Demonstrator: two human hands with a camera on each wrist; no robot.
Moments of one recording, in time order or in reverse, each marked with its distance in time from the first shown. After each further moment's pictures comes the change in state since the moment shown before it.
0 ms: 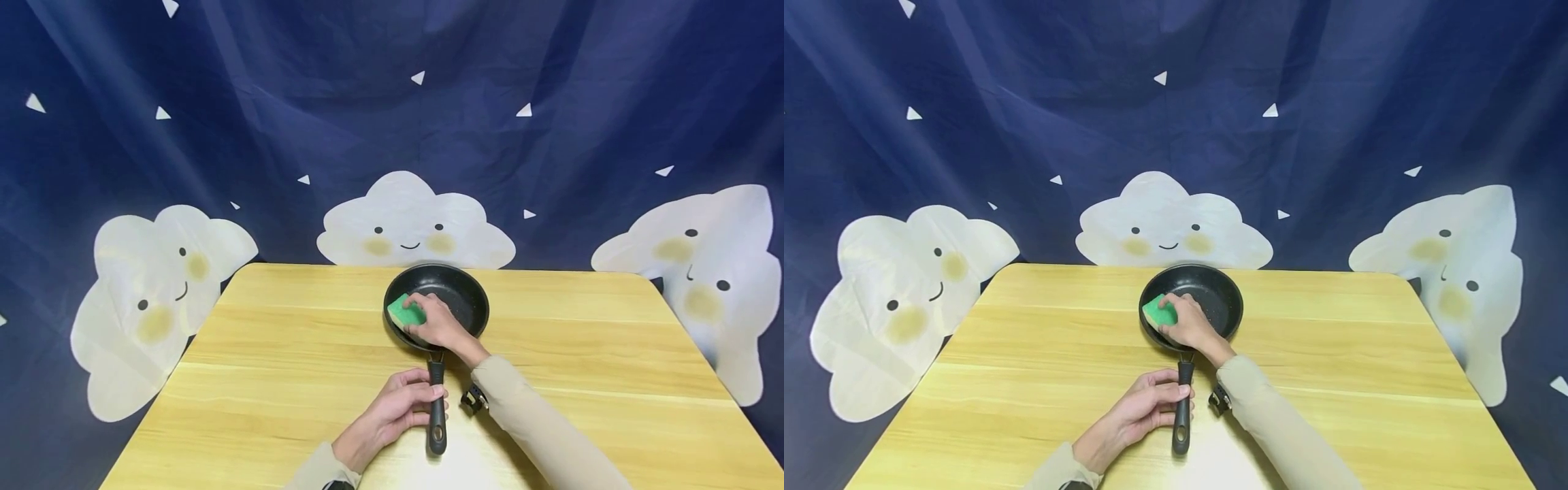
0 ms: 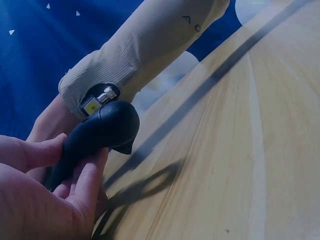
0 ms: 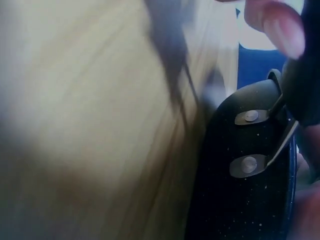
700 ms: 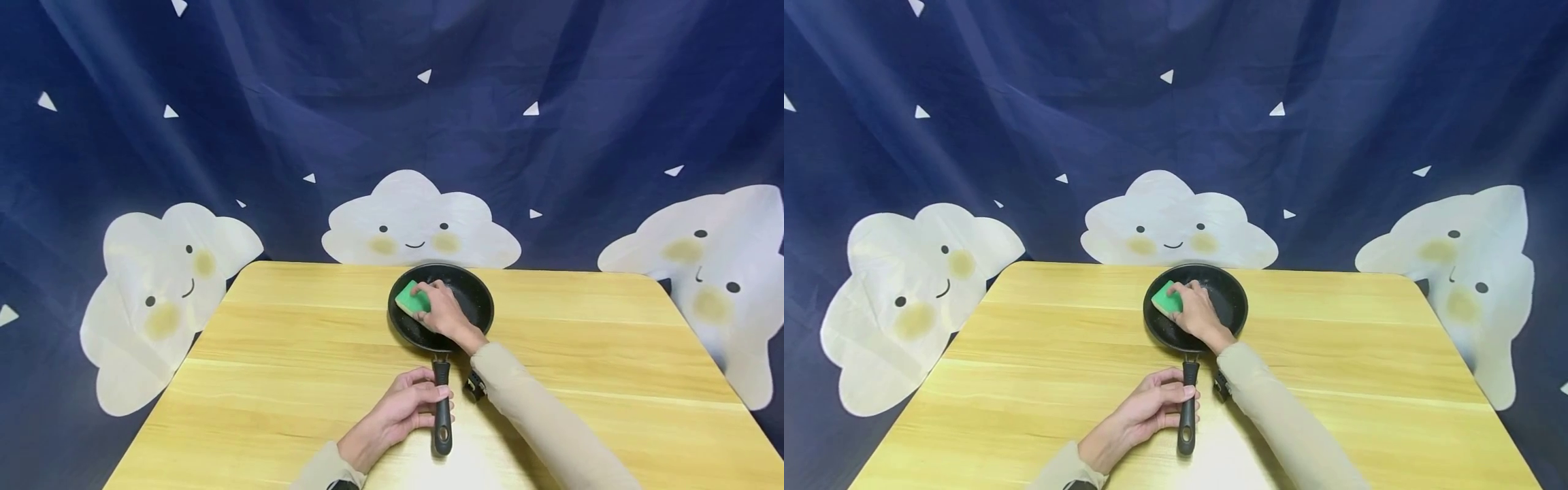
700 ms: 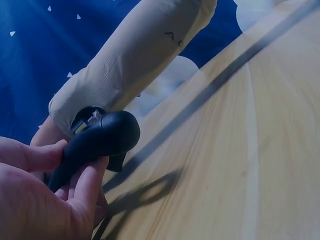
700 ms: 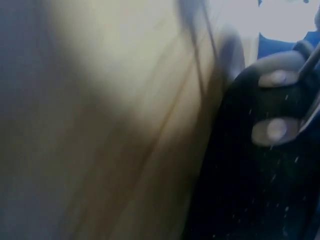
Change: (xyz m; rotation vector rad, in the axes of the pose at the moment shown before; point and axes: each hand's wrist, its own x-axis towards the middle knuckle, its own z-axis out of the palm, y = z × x) left_hand -0.001 -0.004 0.005 -0.010 0.025 0.014; right_hand 0.019 0.009 -0.001 -0.105 0.046 0.036
